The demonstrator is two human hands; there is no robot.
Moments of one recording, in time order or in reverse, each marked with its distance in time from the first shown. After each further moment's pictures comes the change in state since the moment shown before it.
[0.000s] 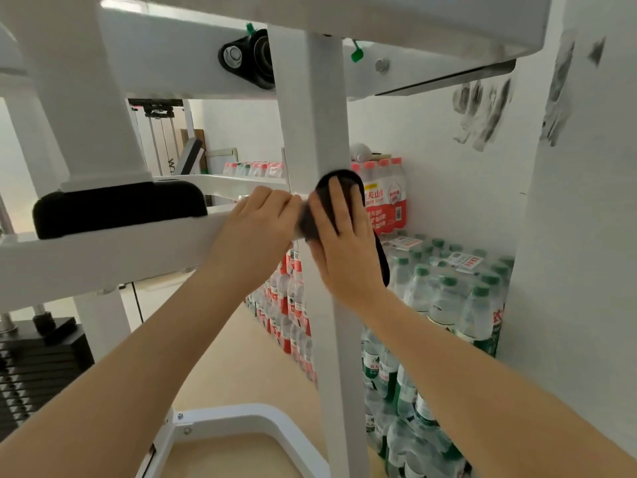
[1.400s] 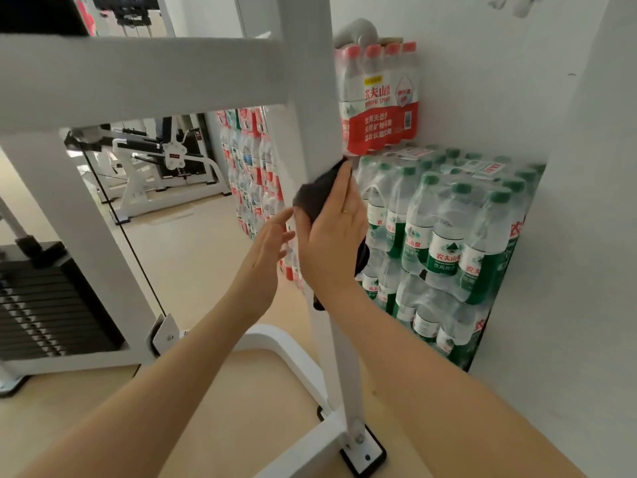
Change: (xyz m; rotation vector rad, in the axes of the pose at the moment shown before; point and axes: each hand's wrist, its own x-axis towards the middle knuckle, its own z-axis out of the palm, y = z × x) left_hand -0.103 0.089 0.129 -1.464 -0.198 -0.712; right_hand -0.104 -0.030 0.043 0.362 0.050 0.619
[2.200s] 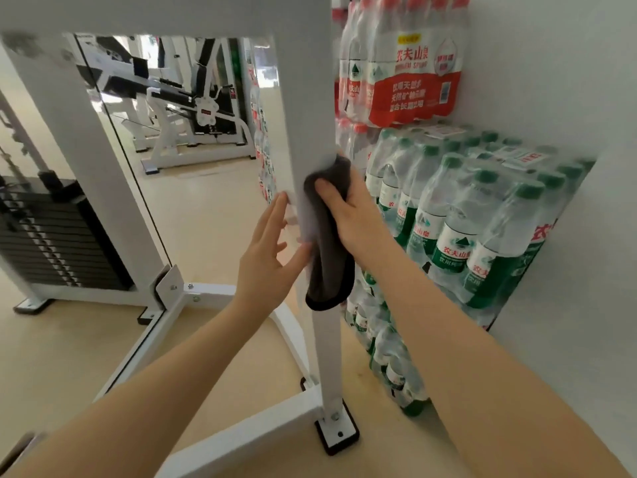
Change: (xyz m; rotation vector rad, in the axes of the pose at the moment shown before) left_hand -0.012 -0.048 0.050 0.394 0.306 0.114; right_hand 0.037 0.064 -0.036 0.739 -0.704 0.234
